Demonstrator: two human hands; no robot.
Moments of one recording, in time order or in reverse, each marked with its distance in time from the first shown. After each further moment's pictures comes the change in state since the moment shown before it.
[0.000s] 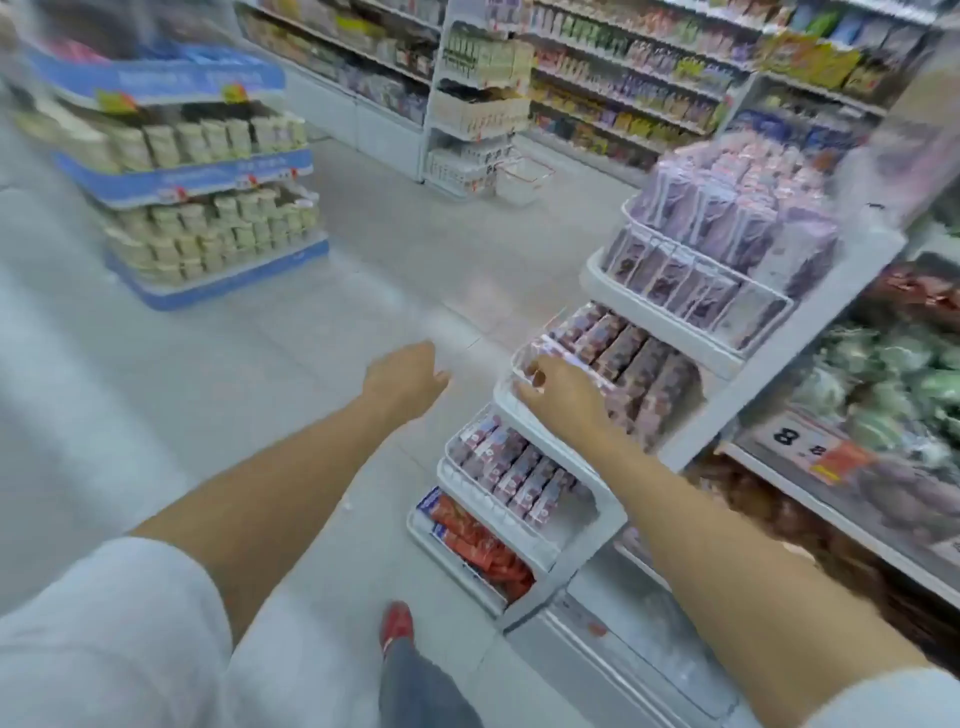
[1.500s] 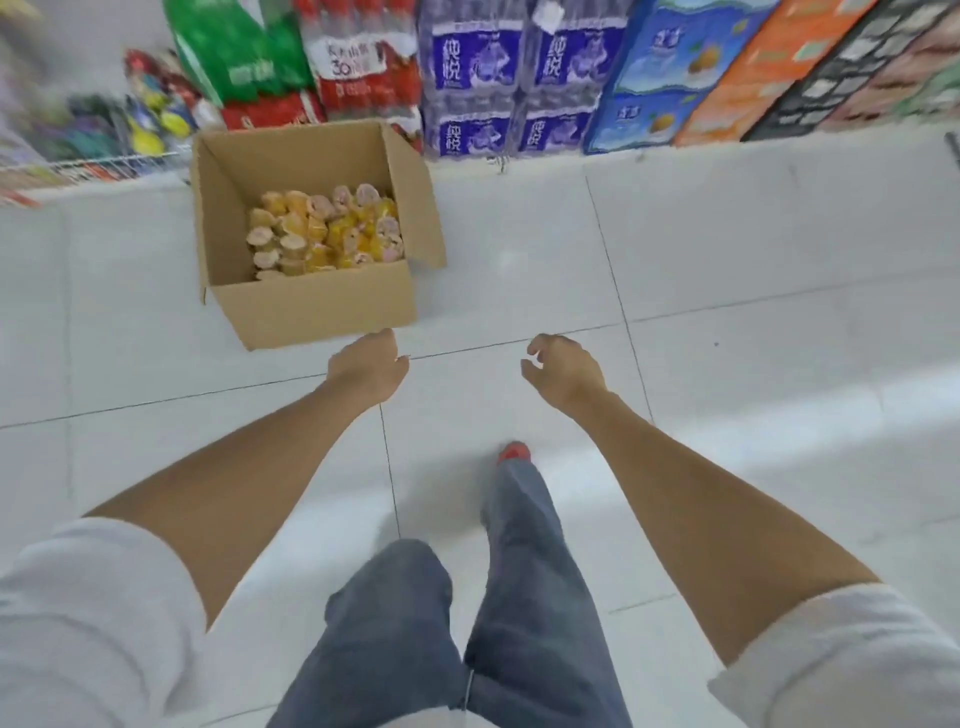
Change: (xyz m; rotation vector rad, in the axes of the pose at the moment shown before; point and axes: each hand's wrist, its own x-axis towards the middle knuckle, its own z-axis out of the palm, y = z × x) left_hand -0.540 -1.019 -0.058 -0.735 0.467 -2.241; right_hand -0.088 -1.283 0.672 -0.441 -1.031 -1.875
